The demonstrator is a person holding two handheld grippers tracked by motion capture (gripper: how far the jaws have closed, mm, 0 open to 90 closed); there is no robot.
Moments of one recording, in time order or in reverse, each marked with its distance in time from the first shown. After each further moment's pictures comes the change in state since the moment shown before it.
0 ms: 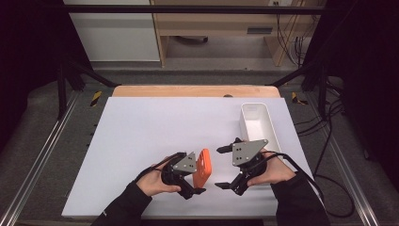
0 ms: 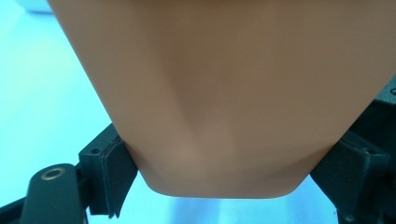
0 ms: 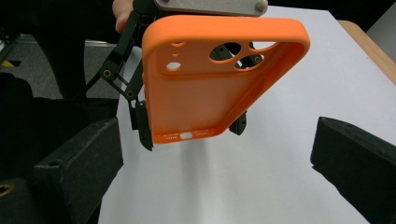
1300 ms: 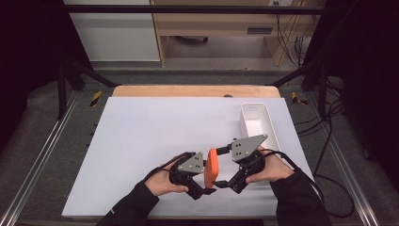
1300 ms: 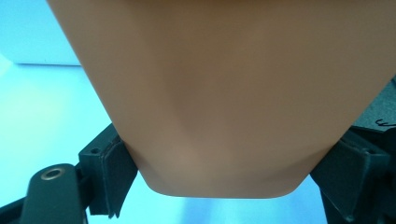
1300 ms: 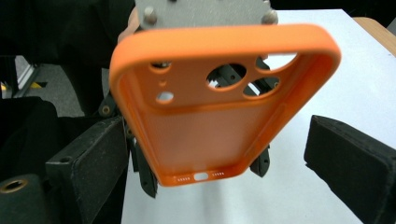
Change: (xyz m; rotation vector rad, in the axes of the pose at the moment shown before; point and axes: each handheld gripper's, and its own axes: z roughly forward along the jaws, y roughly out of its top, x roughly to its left) left arm -0.004 0.015 0.015 -0.116 -0.036 0.037; right arm -0.004 0.004 0.001 -0.038 0.062 0.084
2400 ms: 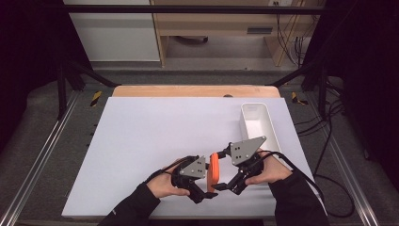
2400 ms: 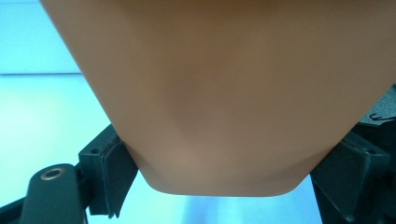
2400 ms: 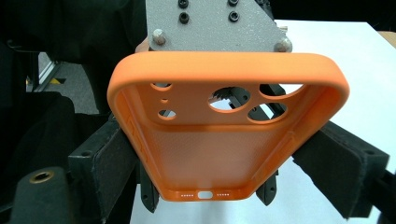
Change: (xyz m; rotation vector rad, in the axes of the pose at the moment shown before) left arm -0.006 -0.002 0.006 -0.009 -0.027 0.038; right arm 0.003 -0.002 0.004 -0.026 0.068 -0.054
